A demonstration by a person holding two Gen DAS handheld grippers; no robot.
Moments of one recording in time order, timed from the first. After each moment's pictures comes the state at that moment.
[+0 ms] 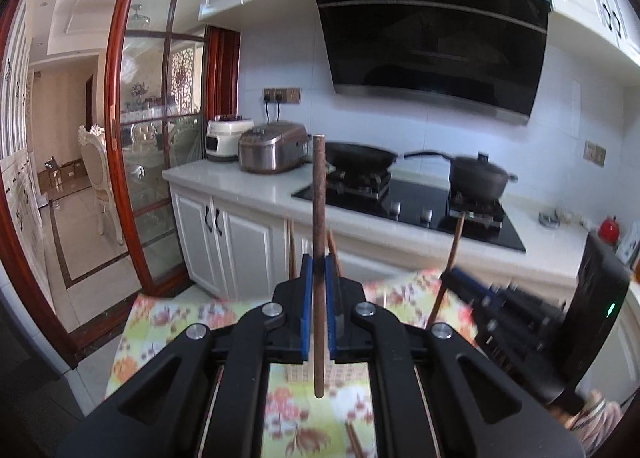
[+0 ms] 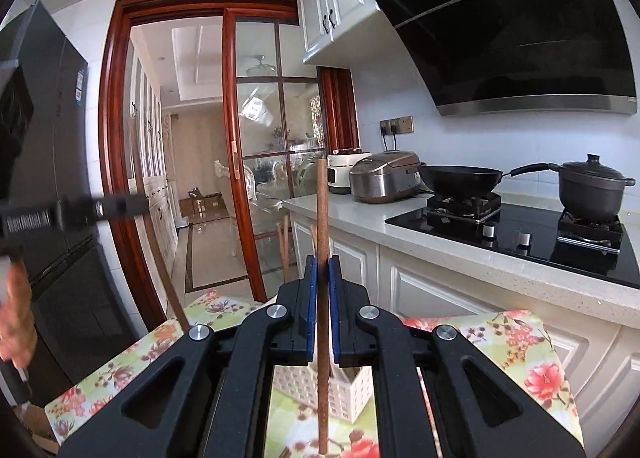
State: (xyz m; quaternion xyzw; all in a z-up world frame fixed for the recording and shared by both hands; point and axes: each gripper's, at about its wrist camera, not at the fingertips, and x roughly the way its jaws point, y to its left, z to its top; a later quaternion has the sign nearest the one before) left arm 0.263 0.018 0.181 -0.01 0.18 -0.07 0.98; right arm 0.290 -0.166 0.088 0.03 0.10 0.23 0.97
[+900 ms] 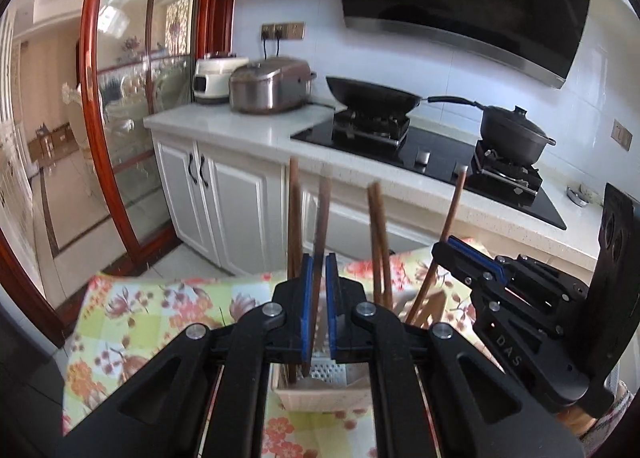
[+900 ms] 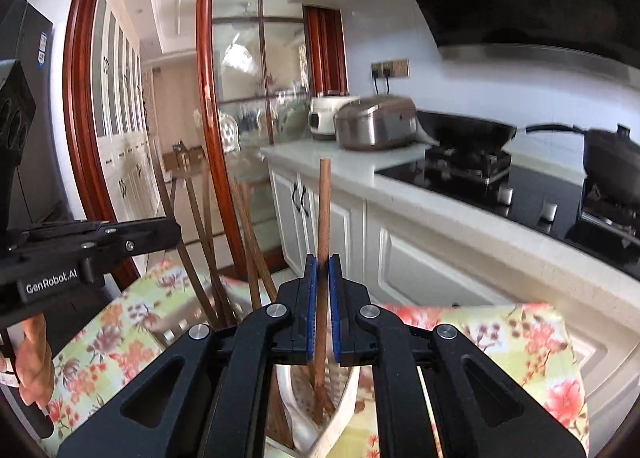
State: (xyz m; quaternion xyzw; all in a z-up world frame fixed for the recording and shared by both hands) left arm 0.416 0.022 0.078 -0.02 0.29 -0.07 0.95; right arm 0.414 -0.139 0.034 0.00 0.20 0.21 0.96
